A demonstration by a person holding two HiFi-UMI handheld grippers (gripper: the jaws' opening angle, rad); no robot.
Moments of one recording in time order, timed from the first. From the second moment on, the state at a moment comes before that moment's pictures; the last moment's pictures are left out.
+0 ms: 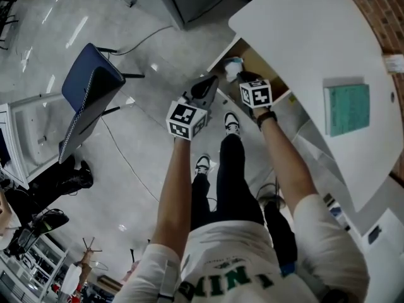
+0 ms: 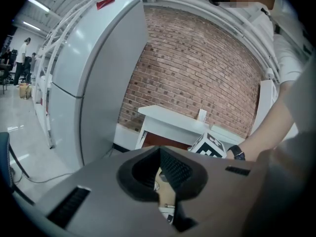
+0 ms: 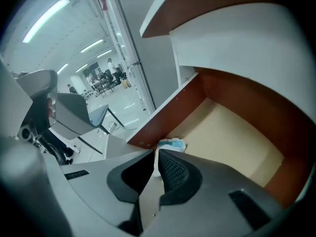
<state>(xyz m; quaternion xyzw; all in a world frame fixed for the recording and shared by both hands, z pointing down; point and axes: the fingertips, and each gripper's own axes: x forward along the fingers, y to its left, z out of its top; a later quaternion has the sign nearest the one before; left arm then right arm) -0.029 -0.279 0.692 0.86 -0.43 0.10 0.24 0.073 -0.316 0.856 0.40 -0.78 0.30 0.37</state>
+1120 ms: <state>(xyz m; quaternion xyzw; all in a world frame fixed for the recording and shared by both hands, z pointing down) -0.028 -0.297 0.734 0.87 -0.43 0.12 0.22 0.076 -0.322 0.931 0.39 -0.76 0.30 0.43</state>
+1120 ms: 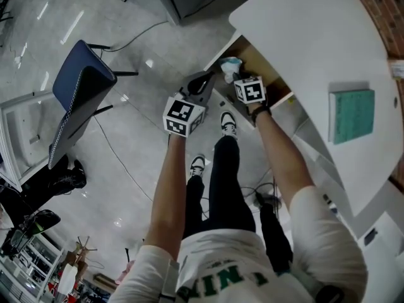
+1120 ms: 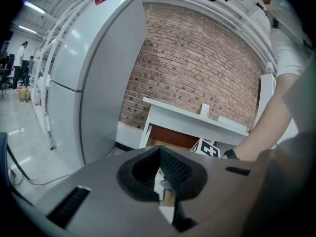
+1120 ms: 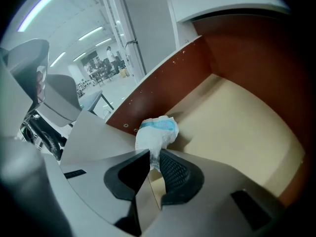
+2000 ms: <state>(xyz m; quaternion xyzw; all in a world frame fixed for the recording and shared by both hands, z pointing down) -0.041 -0.230 0.615 0.87 -0.44 0.12 0.19 0.087 -0.238 0.751 0.48 -0.76 0.29 0.32</state>
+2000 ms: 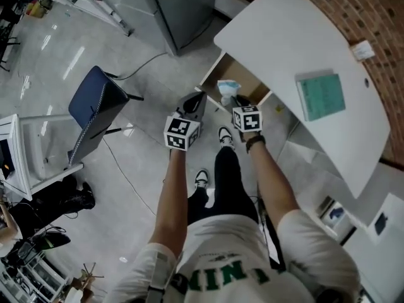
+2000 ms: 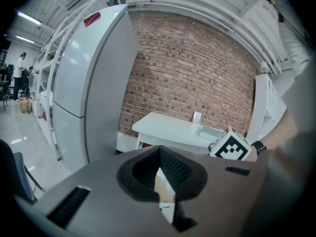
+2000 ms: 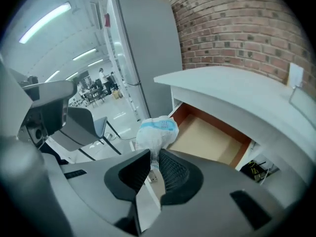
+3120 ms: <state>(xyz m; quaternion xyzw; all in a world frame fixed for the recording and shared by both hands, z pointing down) -0.034 -0.105 0.414 0.87 -0.48 0.09 0.08 0.166 -0.079 0.445 0.66 -0.73 0.16 0.11</state>
